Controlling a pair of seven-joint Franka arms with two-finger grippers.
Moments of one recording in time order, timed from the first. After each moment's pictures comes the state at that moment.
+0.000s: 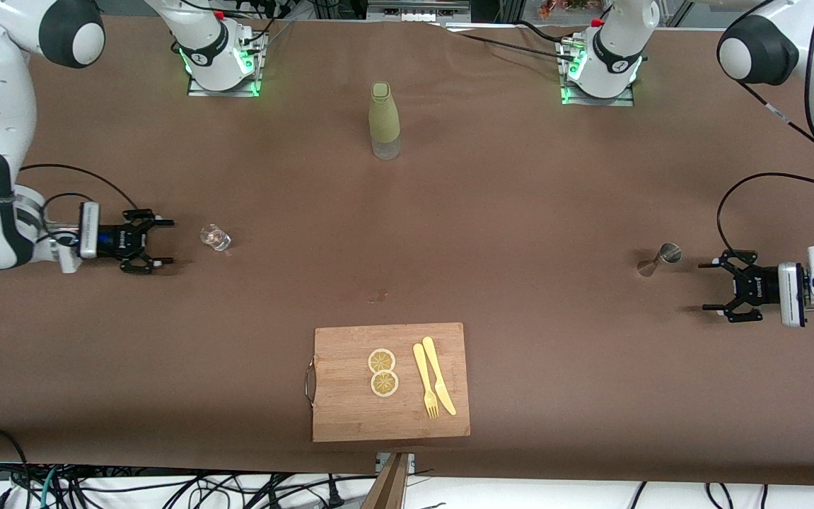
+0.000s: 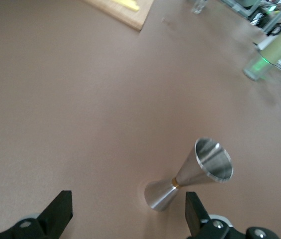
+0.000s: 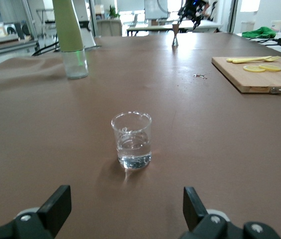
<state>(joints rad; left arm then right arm) 0.26 0.91 0.30 -1.25 -0.85 1.47 1.83 -0.15 0.85 -0.38 -1.66 1.02 1.40 -2.69</state>
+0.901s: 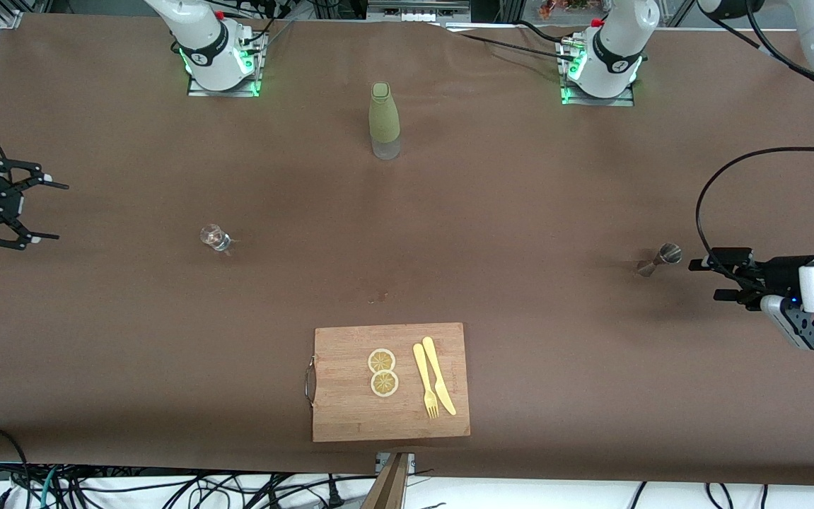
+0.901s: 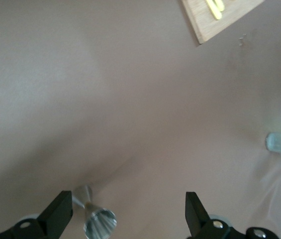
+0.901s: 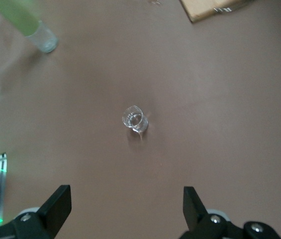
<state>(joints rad) -0.03 0.60 0.30 -1.24 -0.52 1.47 0.79 -0.08 0.23 -0.30 -1.67 0.43 1.58 -1.67</state>
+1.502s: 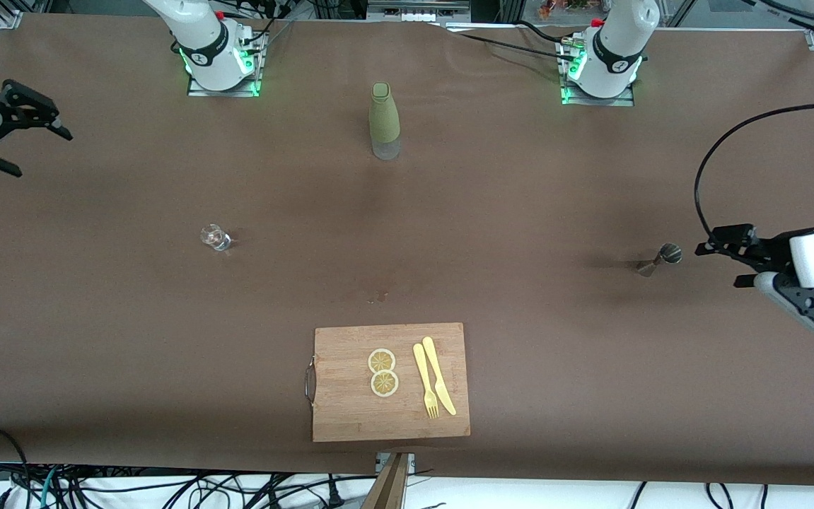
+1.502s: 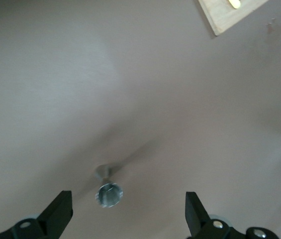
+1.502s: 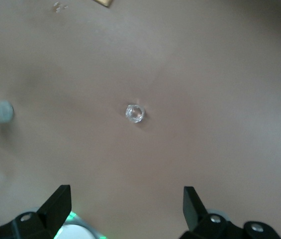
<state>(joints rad) -0.11 0.46 0.31 -1.23 -0.32 1.50 0.71 0.01 -0.08 -0.08 -1.69 0.11 1.53 -0.57</state>
